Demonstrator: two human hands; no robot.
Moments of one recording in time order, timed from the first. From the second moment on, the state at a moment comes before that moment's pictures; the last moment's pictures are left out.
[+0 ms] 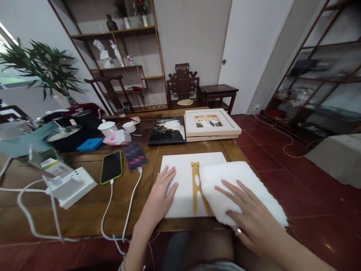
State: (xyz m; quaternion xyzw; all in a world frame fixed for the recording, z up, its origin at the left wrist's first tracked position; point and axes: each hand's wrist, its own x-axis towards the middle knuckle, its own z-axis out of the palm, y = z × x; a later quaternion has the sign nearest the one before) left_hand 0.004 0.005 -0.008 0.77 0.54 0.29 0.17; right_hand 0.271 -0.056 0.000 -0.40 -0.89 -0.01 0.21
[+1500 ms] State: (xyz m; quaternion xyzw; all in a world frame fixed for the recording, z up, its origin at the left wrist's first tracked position) left_hand -0.004 0.013 -0.011 0.78 0.53 0.27 0.17; right_hand 0.282 -0.012 0.020 -0.44 -0.88 0.00 0.16
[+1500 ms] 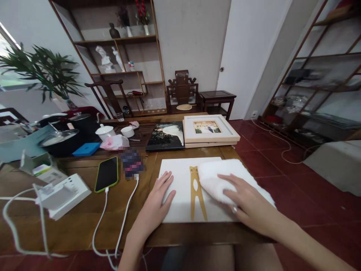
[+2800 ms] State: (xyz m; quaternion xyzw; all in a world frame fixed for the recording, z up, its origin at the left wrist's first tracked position) left_hand -0.002 0.009 -0.017 0.76 0.53 0.32 0.17; right_hand 0.199 0.030 0.032 -0.45 -0.89 0.00 0.11
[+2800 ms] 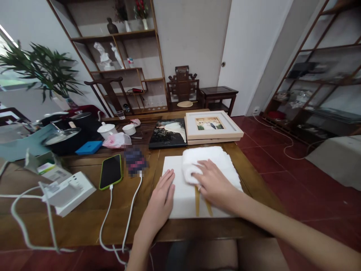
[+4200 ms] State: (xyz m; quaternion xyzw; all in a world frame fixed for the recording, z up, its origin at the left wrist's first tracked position) left_hand -0.001 0.010 -0.012 0.75 0.54 0.35 0.18; right_hand 0.178 0.051 0.043 -0.44 -0.90 0.00 0.07
